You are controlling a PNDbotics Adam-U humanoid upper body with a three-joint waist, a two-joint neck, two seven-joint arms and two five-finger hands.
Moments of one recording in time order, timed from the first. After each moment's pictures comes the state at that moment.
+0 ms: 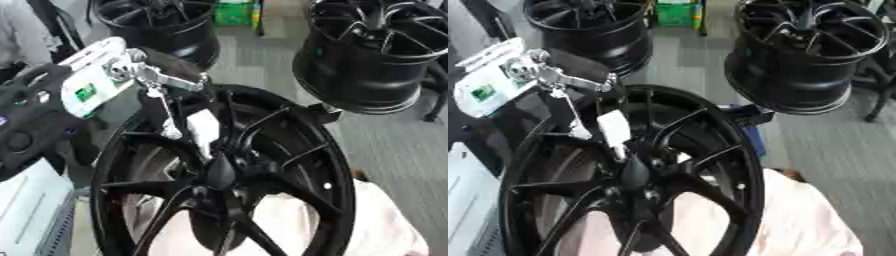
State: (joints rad) left arm -1.14 0.63 -0.75 -1.28 -0.30 -0.35 -0.77; right arm -0.20 -0.66 -0.15 -1.84 -0.17 0.06 -0.52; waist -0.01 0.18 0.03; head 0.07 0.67
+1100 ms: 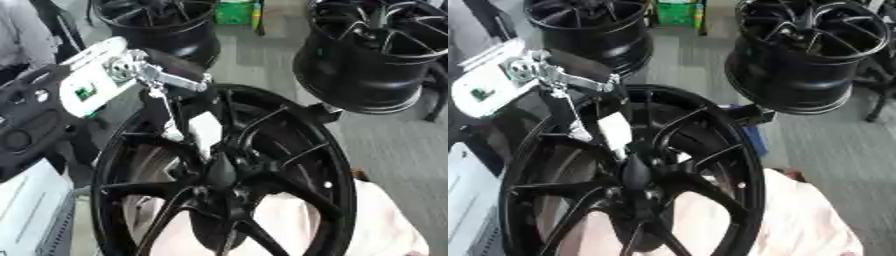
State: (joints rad) left arm -1.14 0.63 -0.73 -1.31 -0.23 -0.31 -0.80; right arm -0.20 -0.65 -0.15 -1.84 -0.17 0.07 -0.53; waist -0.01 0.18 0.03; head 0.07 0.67
